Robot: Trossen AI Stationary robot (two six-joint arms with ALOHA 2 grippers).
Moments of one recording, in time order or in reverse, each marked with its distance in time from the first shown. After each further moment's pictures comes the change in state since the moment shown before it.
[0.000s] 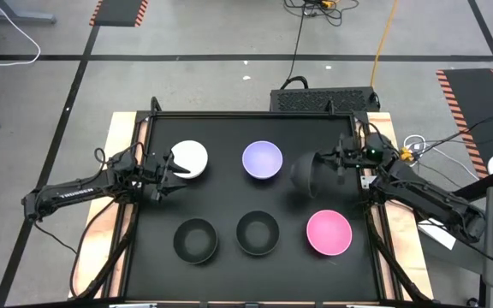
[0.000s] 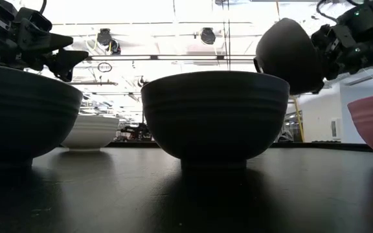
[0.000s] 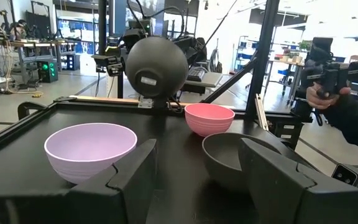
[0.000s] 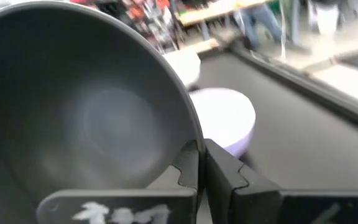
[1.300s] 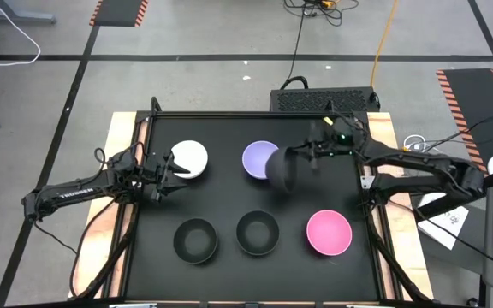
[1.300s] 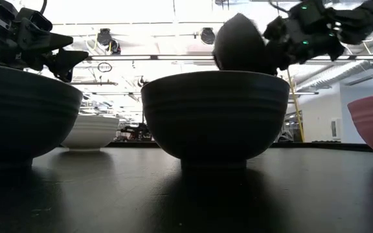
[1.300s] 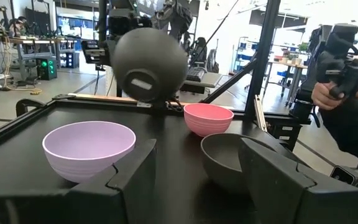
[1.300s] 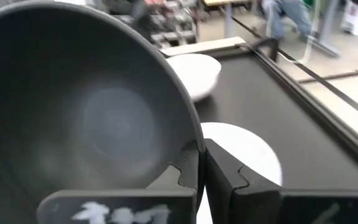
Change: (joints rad) left arm 0.000 0.000 0.000 -0.001 0.000 -0.018; right arm 0.195 0.639 0.332 0.184 0.132 -0.163
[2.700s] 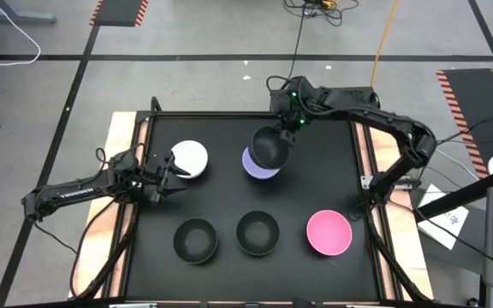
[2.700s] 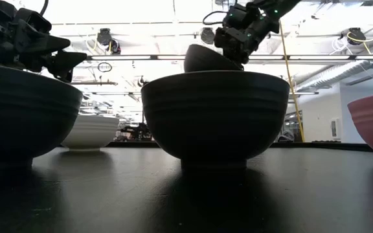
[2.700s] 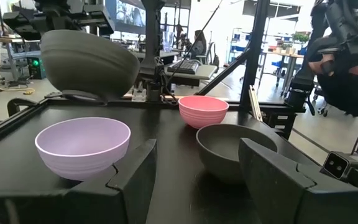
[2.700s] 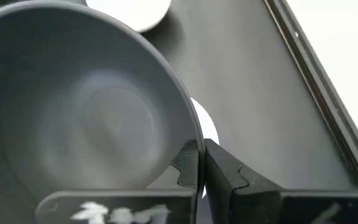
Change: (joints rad) left arm 0.000 0.000 0.000 -0.030 0.034 0.047; right arm -0.044 0.568 0.885 -0.931 0.088 -0.178
